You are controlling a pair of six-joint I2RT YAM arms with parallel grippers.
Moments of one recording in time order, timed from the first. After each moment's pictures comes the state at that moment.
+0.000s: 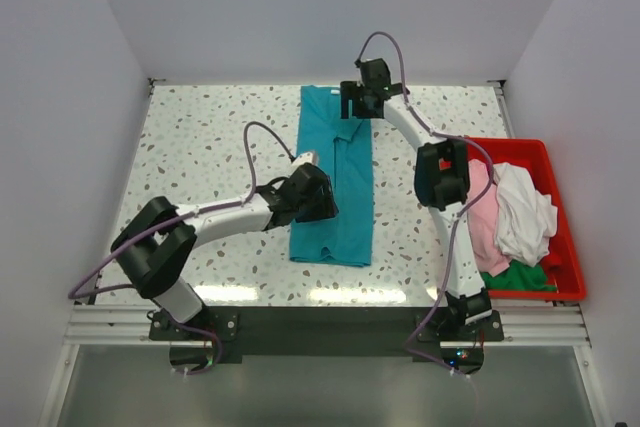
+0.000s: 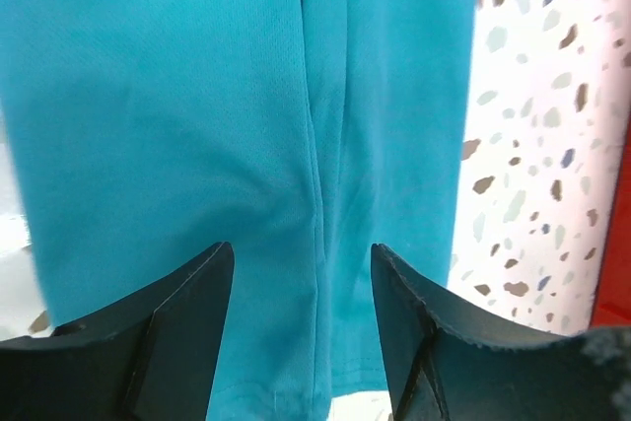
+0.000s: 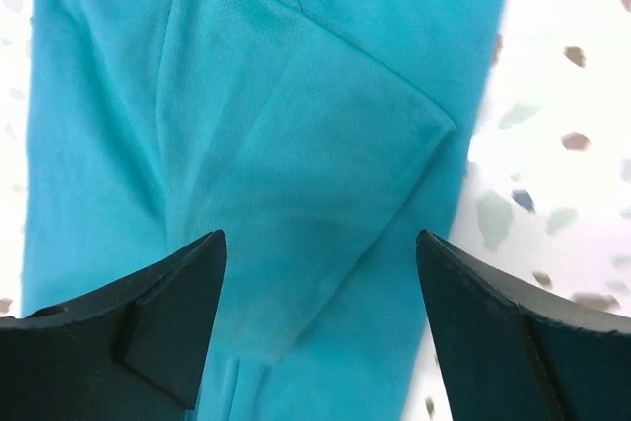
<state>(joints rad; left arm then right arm) -0.83 1.64 0.94 -0.16 -0.15 -0.88 0.33 2.52 2.28 -0.55 0.01 0.24</state>
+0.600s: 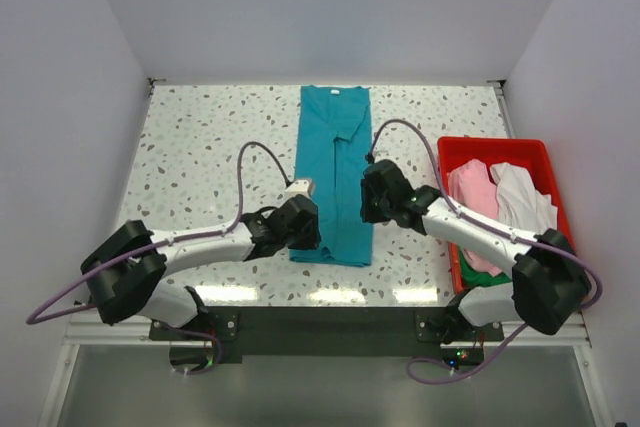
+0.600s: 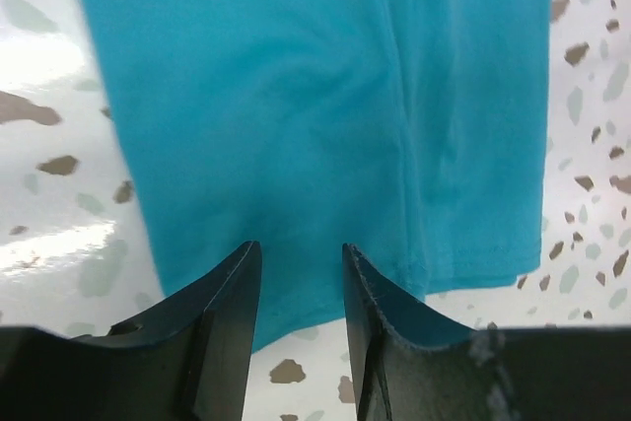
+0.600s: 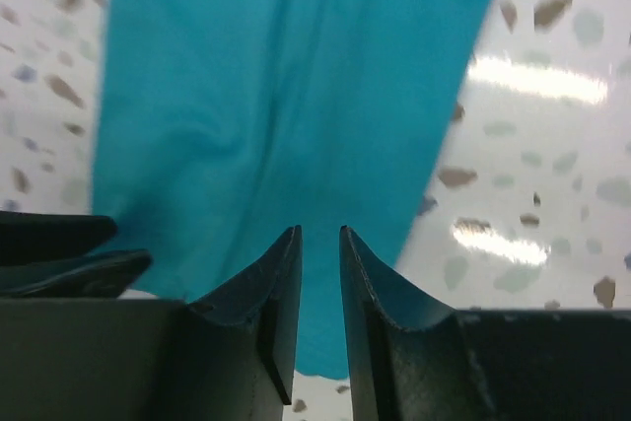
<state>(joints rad) -0.91 1.41 0.71 -0.20 -0.23 -0.80 0.70 1.36 0.95 -0.40 0.16 0.51</state>
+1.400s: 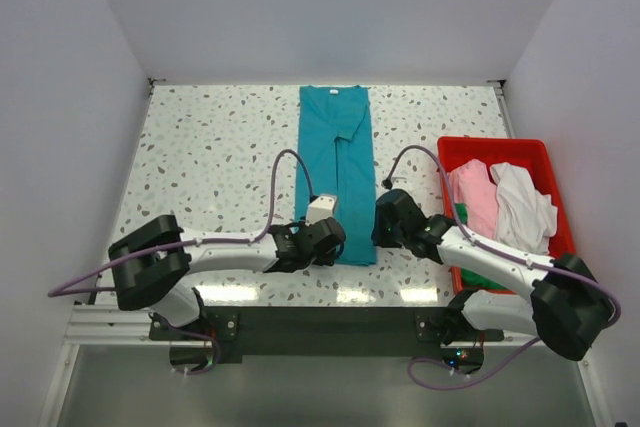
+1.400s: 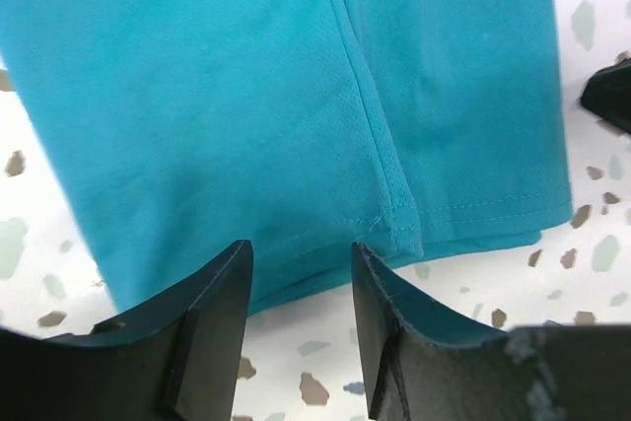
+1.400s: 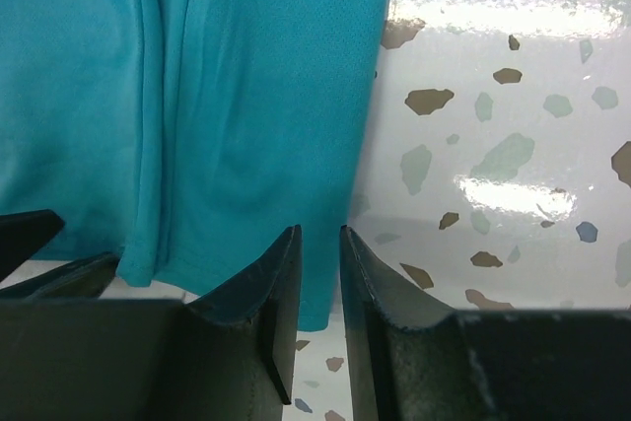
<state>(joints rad) -1.15 1.58 0.81 -0.21 -0.41 -0.81 0.74 1.18 0.60 -0.35 0.22 0.68</state>
